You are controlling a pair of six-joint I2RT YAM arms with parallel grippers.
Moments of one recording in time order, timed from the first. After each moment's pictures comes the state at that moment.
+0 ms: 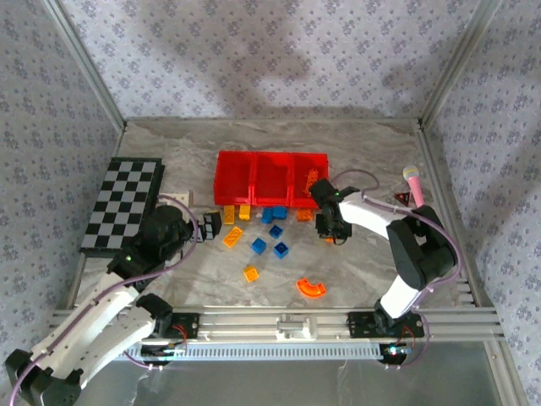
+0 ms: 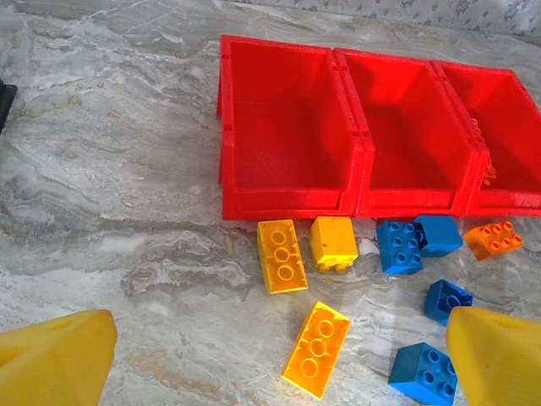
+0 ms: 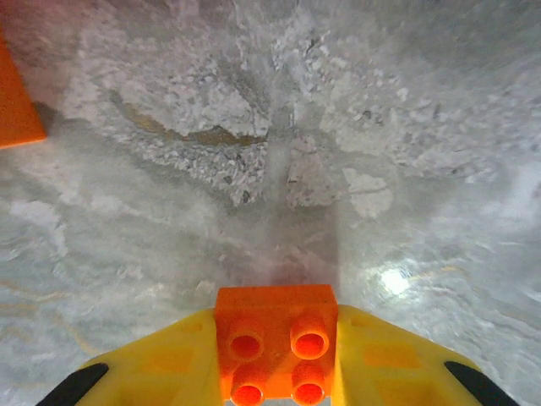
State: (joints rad) left arm -0.59 0.67 0.63 -0.49 -0.23 -0.41; right arm 0.52 1.64 0.98 -0.77 0.14 0.57
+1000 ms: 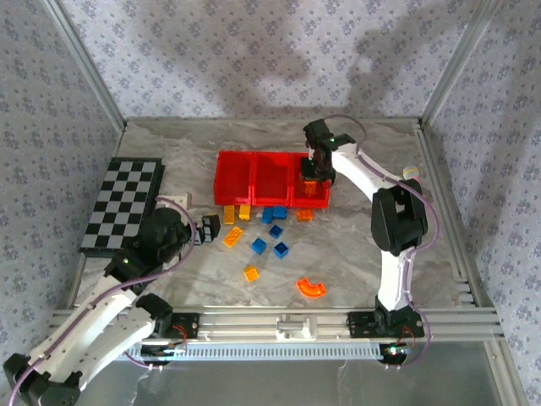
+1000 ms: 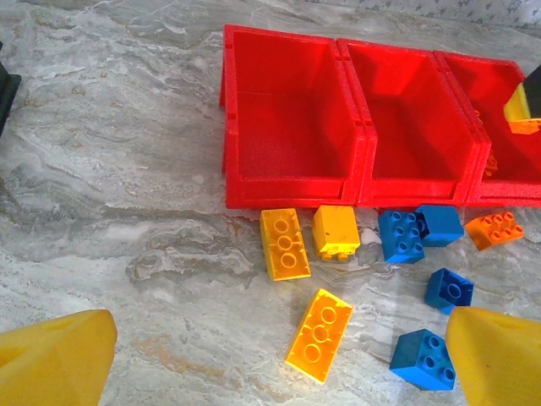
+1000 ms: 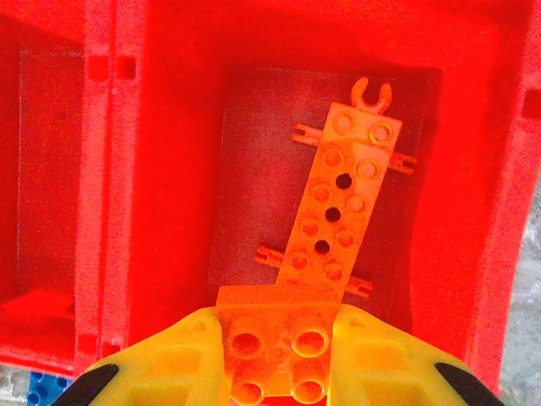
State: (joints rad) left arm -0.60 0.65 0.63 -0.53 -0.23 -0.42; right arm 0.40 2.00 1.68 -0.84 -0.03 0.34
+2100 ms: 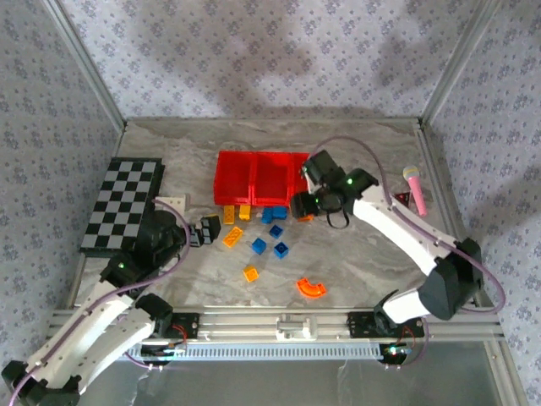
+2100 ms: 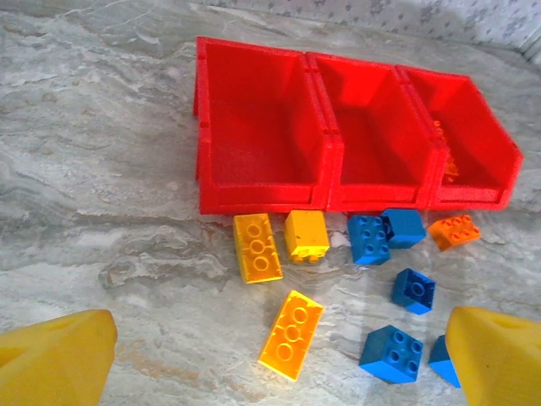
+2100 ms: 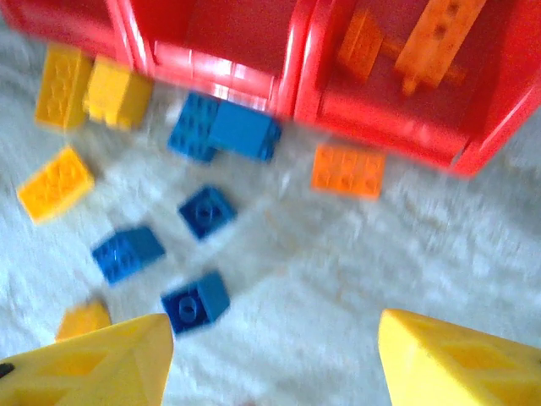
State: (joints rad) left arm -0.60 0.59 0.62 -0.52 -0.17 -0.44; right arm 0.68 1.41 1.26 -0.95 -0.01 0.38
